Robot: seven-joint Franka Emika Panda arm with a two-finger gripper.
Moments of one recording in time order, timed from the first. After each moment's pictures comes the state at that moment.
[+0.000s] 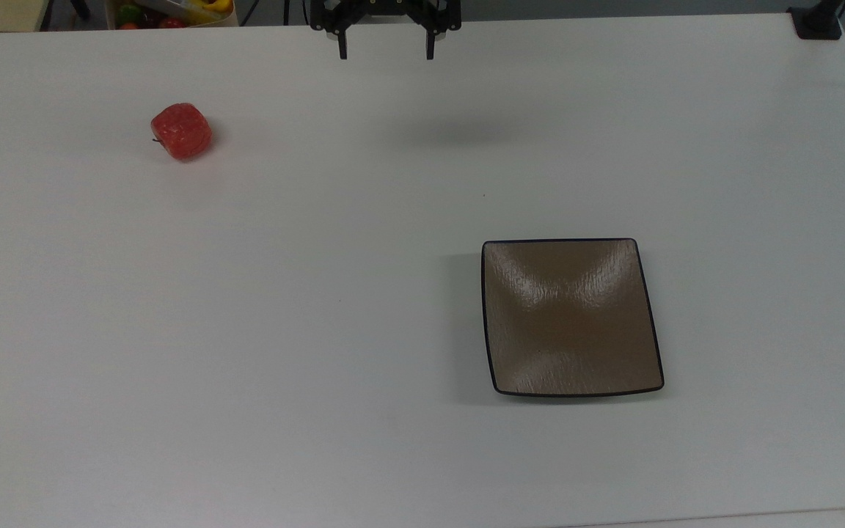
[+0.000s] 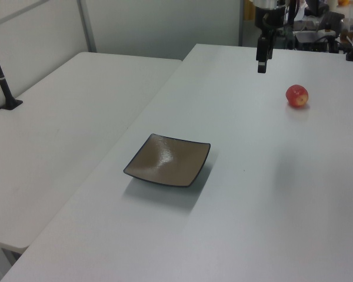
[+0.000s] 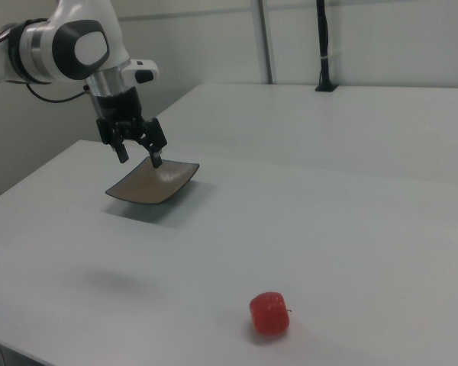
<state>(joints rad) 0.16 0.01 0.04 -1.69 -0.03 1.72 0.09</state>
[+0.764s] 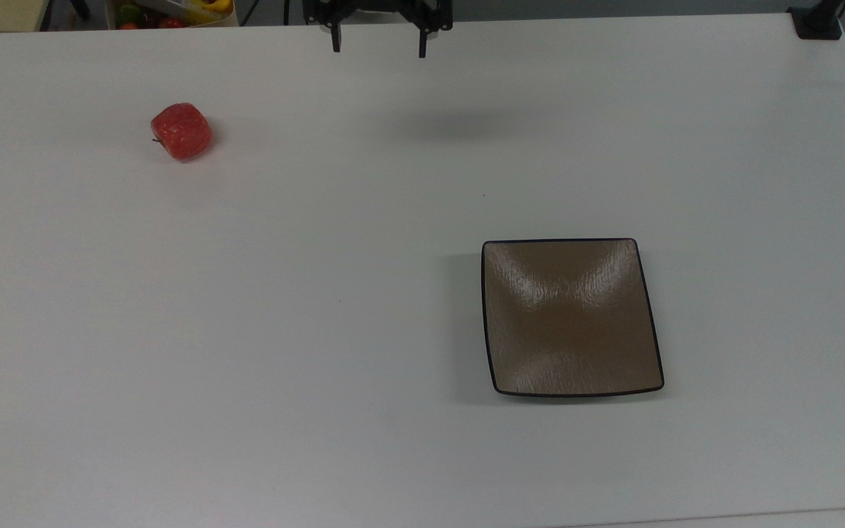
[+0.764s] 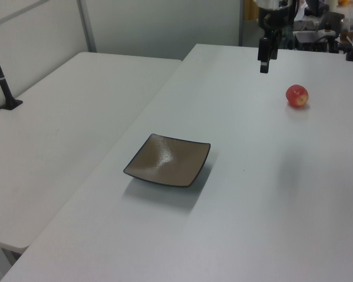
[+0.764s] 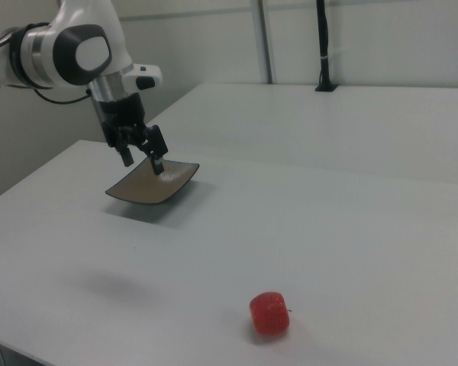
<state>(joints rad) 0.14 -0.02 0.03 -1.74 -0.03 1.74 0.19</state>
